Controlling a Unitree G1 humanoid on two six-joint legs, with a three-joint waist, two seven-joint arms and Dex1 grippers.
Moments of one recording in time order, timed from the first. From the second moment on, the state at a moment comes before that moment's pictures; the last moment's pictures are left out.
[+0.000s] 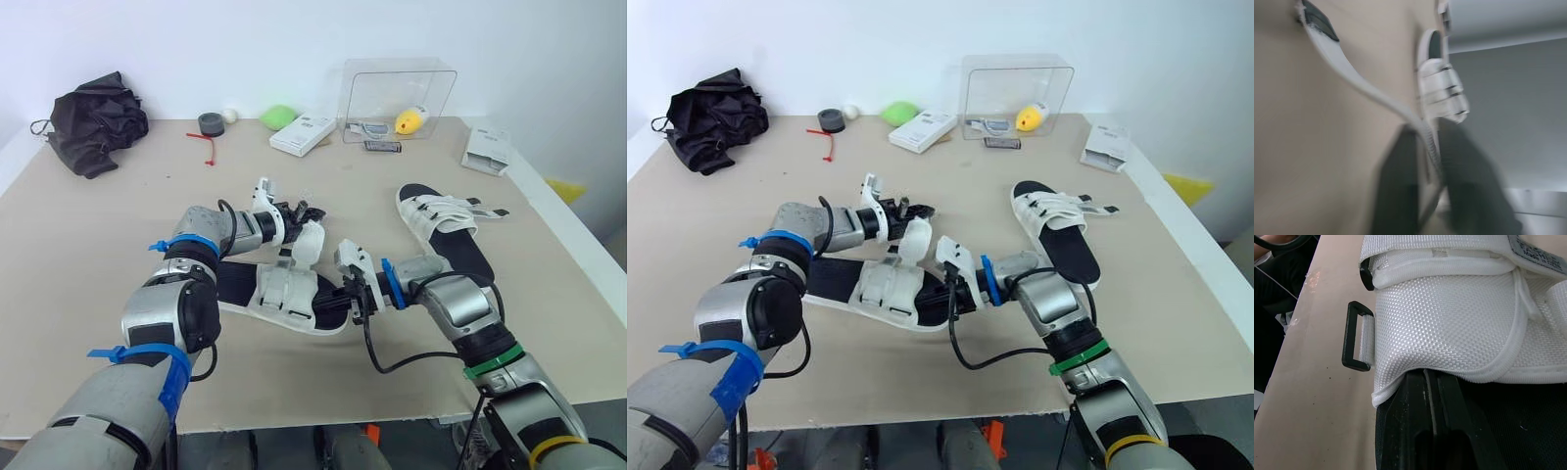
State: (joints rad) left arm -1.24 0.17 0.50 1.18 -0.73 1.01 -0.41; right arm -0.64 -0.47 0.34 0.11 0.27 0.61 1.26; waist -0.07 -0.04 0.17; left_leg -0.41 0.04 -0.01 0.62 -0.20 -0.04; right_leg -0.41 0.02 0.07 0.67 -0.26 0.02
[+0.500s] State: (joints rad) left arm -0.93 0.19 0.34 0.43 -0.82 1.21 -0.72; right arm -0.65 -0.46 0.34 0.12 0.27 0.60 1.26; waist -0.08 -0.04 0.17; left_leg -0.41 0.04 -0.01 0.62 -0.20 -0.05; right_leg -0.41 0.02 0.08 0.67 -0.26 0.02
